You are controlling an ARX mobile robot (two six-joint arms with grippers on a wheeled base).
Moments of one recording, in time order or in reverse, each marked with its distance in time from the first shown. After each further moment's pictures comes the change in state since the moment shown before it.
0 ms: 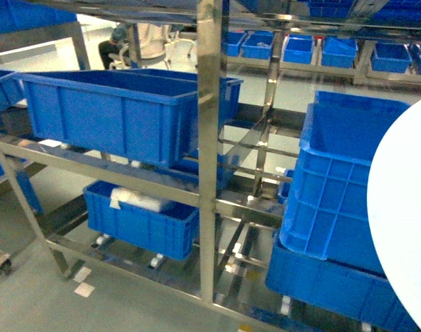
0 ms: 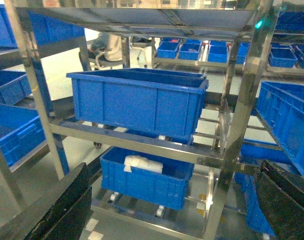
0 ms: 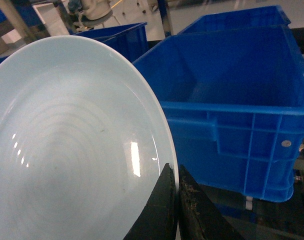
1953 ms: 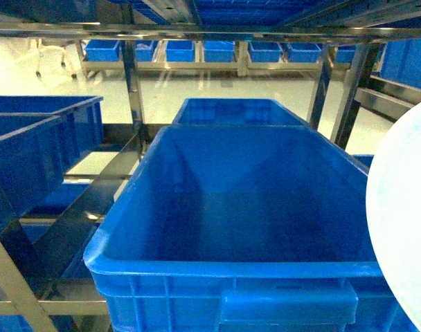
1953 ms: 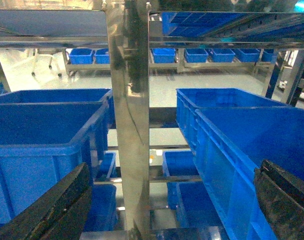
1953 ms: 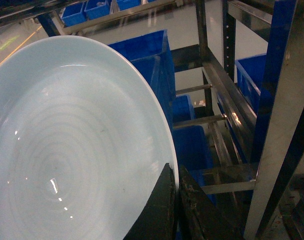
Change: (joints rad) left arm 0.000 0.000 0.000 0.001 0.000 0.000; right arm 0.000 0.004 0.000 0.001 0.000 0.000
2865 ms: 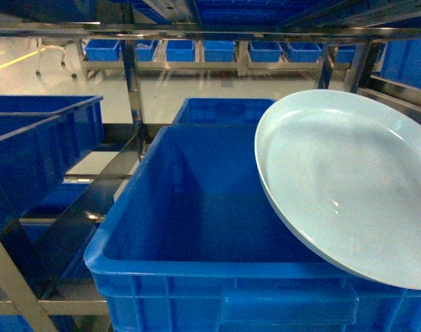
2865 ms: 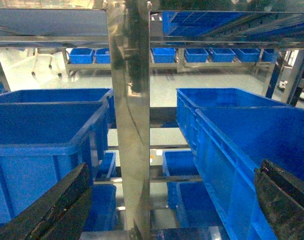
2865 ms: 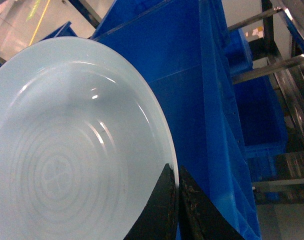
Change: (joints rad) left arm 0.000 0.000 0.000 0.000 0.000 0.000; right arm 0.199 0.783 0.295 0.275 -0.029 0.253
